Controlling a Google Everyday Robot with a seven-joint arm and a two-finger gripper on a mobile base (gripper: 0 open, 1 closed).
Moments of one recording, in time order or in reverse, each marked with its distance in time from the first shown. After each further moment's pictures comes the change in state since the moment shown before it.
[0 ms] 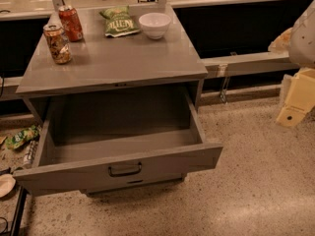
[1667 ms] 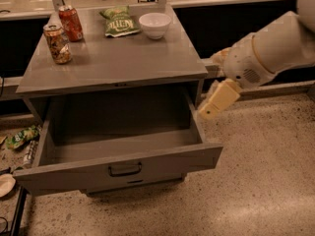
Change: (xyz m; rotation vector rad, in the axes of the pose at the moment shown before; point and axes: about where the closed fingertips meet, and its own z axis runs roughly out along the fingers) arm -0.104 -0.023 0.091 -0.035 -0.440 0.091
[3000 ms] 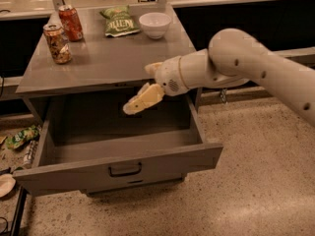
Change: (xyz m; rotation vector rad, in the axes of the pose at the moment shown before) arm -0.102 0.001 0.158 -0.195 -0.417 0.094
